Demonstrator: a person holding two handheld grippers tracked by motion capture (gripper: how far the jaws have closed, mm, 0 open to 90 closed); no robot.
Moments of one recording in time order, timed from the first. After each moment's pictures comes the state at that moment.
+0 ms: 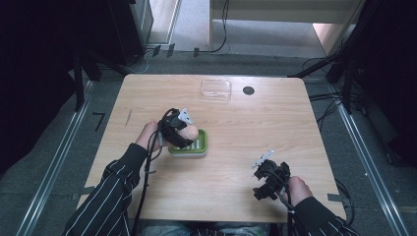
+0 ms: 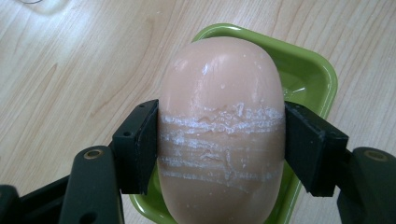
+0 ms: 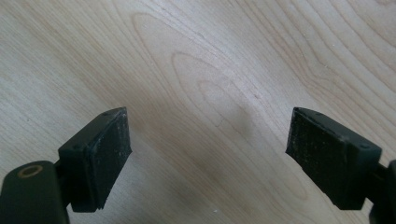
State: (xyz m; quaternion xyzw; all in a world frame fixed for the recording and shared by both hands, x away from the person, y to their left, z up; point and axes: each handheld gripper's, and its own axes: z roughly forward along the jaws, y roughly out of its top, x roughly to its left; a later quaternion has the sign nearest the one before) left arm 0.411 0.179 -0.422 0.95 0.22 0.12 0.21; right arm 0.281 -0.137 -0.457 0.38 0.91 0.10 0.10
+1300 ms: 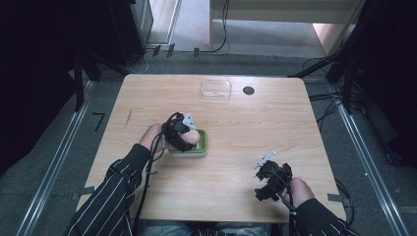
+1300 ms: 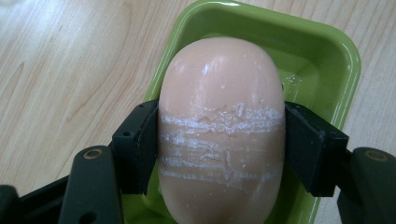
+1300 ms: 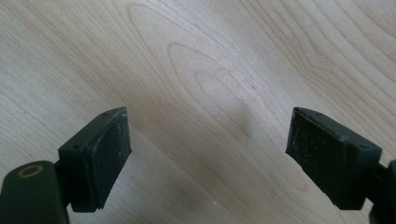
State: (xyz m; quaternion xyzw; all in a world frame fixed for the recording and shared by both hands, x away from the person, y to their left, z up) left arm 0.415 0.174 -0.442 0.96 0.19 0.11 0.19; right arm 0.278 -0.141 -0.457 0.39 0.91 0.10 0.10
